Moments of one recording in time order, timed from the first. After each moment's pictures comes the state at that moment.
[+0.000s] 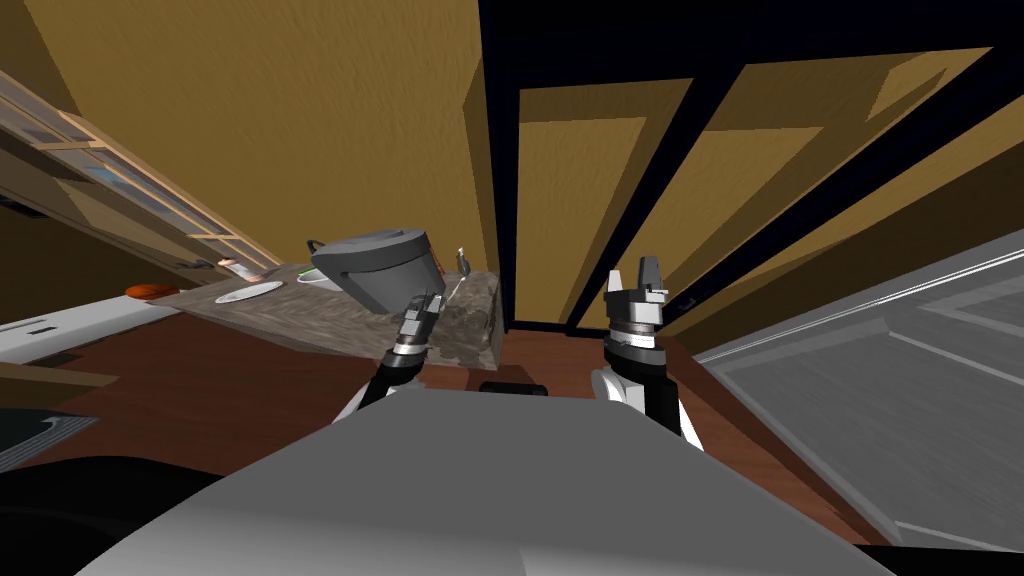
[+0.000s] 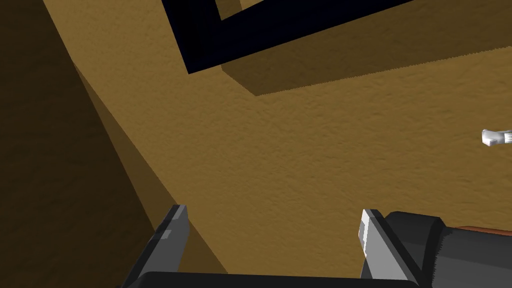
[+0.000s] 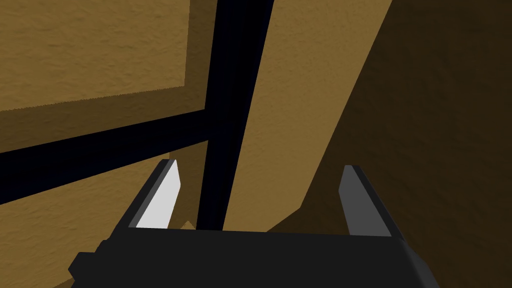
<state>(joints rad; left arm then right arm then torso) 0.60 0.31 -0.04 -2.16 0.07 -0.60 -0.10 0.50 -0.04 0.04 -2.40 0.01 -0.46 0.09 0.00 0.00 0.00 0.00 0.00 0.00</state>
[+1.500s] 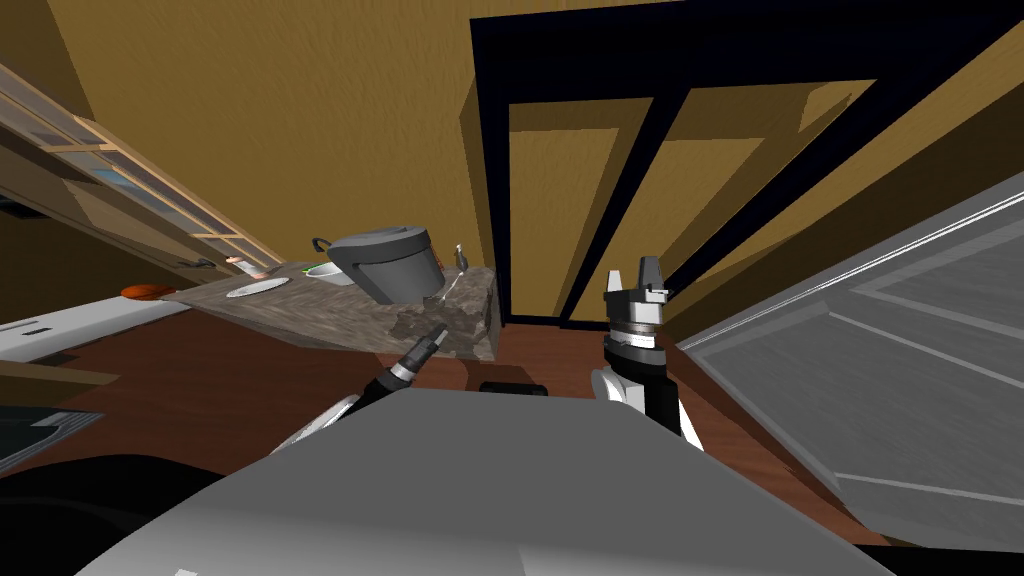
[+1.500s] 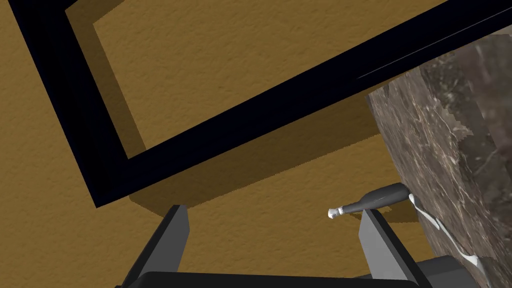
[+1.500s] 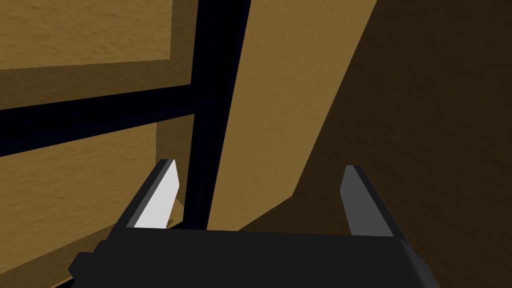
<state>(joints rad) 0.67 0.74 -0.15 -1.91 0.08 -0.59 -0.03 0.50 -0.04 0.04 -2.40 0.01 -0.46 0.09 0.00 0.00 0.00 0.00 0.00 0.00</state>
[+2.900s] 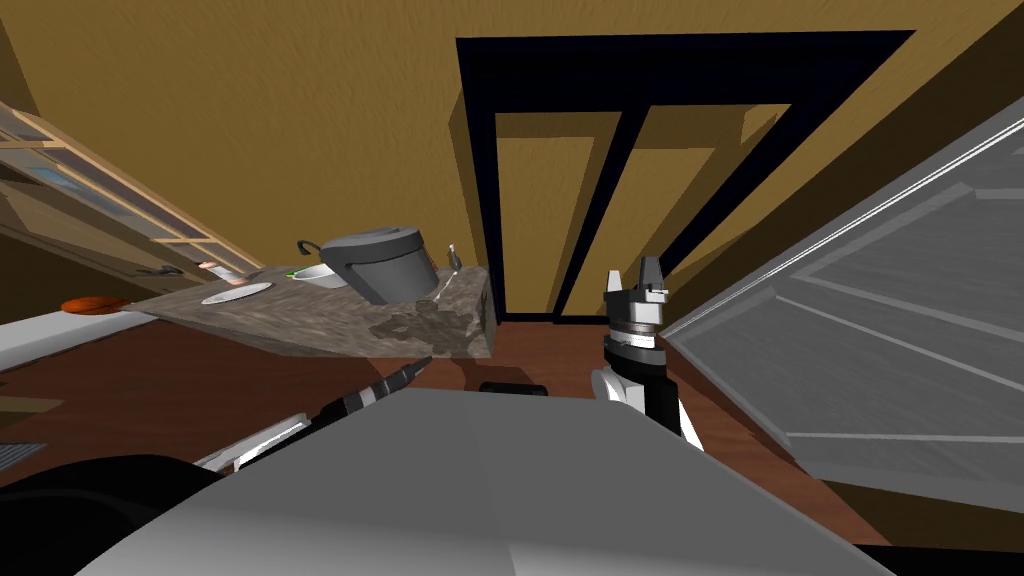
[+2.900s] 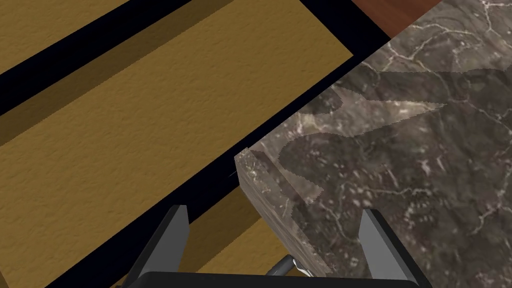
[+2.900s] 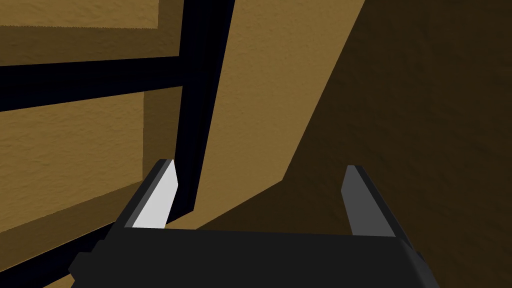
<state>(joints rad) 0.77 1.13 -0.25 -1.73 0.08 -0.53 0.07 0.50 -0.04 0.04 -2.40 0.01 -0.46 0.09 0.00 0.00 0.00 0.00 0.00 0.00</state>
